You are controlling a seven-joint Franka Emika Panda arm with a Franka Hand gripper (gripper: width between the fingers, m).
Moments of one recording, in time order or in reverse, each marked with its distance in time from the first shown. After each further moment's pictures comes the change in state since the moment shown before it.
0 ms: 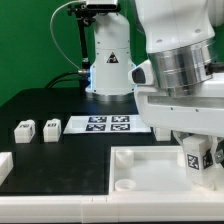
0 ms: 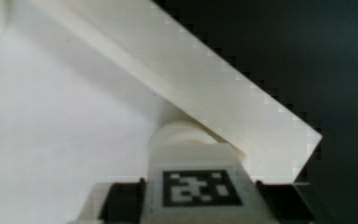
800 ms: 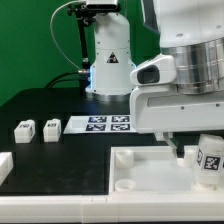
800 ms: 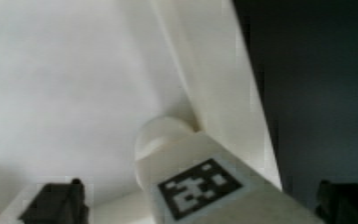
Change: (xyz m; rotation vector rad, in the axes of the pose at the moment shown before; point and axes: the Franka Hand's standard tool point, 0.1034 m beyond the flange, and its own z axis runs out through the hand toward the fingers) arm -0.001 0.001 -0.002 -0.089 0.047 -0.918
